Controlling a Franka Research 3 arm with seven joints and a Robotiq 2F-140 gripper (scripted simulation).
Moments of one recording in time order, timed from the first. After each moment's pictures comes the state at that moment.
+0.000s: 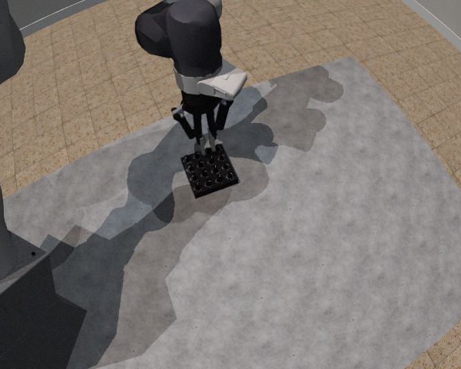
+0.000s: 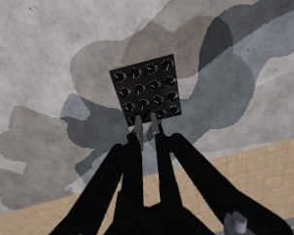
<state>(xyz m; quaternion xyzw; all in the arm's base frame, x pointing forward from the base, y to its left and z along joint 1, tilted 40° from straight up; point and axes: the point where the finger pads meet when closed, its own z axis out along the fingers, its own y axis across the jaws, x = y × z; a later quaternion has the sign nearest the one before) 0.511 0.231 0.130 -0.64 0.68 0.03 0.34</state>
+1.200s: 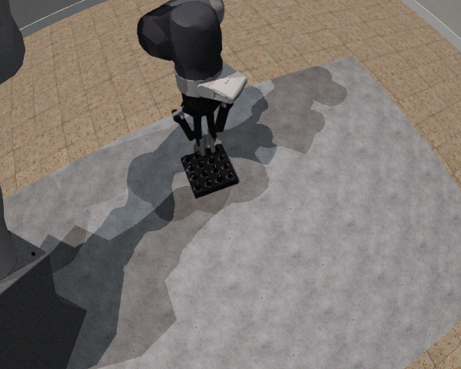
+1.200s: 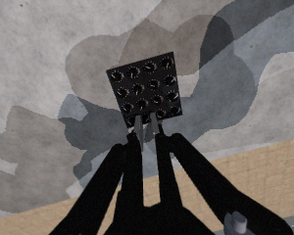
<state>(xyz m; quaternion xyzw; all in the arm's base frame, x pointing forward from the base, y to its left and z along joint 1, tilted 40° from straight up) 0.514 0.237 0.124 -0.64 0.69 0.04 0.34</state>
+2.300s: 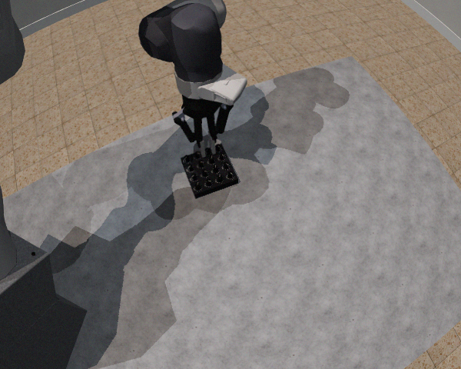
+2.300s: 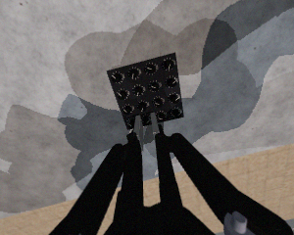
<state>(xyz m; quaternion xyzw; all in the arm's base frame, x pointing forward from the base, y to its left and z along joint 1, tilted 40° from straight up) 0.517 0.238 0.120 -0.64 0.69 0.03 0.34</state>
